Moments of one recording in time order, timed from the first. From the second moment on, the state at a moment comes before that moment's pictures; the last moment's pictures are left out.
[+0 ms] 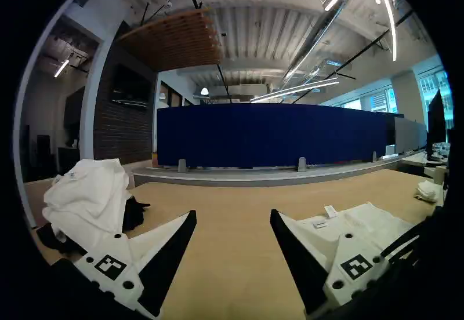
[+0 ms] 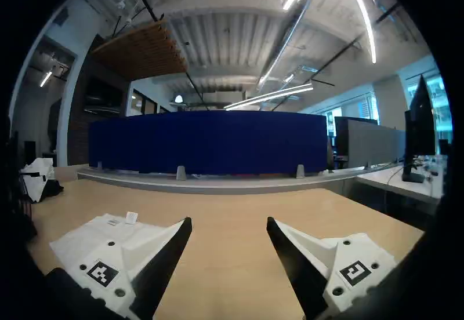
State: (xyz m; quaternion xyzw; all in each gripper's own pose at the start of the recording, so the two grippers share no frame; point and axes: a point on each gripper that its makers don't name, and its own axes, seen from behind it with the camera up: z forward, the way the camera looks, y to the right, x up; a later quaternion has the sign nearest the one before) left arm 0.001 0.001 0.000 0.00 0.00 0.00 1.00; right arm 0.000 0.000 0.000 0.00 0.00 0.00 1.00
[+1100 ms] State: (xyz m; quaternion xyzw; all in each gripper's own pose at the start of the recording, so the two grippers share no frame) left arm 0.001 0.001 -0.002 0.00 0.00 0.00 1.00; right arm 0.000 0.000 0.000 0.00 0.00 0.00 1.00
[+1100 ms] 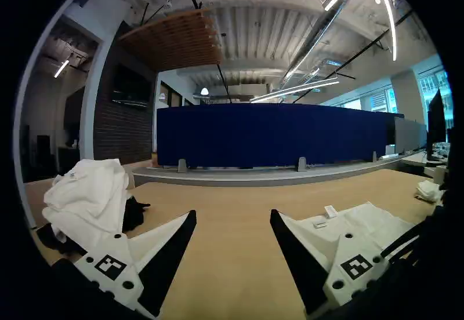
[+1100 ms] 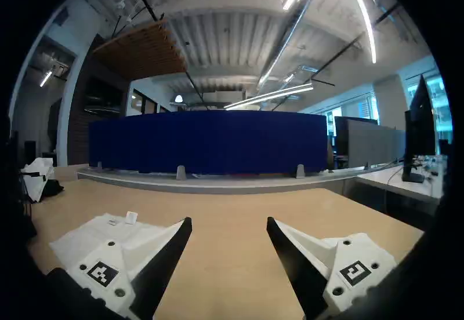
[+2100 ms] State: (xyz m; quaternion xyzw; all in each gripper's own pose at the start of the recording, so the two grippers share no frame) left arm 0.123 0.019 0.007 -0.02 0.02 -0.01 1.00; right arm 0.114 -0.010 -0.011 0.00 -0.01 -0.01 1.00
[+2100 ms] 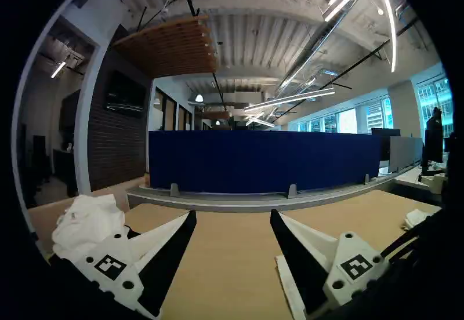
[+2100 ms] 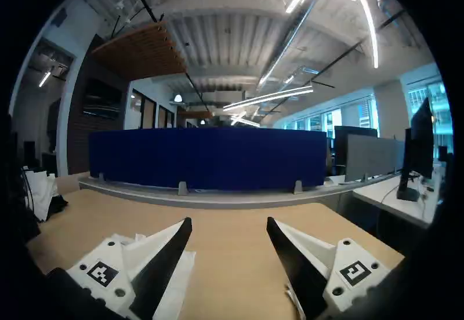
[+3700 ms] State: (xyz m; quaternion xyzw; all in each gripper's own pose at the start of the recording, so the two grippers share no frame) left arm 0.156 0.114 -0.019 -0.22 -0.14 0.08 0.96; right arm 0.155 -0.097 -0.031 0.23 -0.17 -0.11 0.95
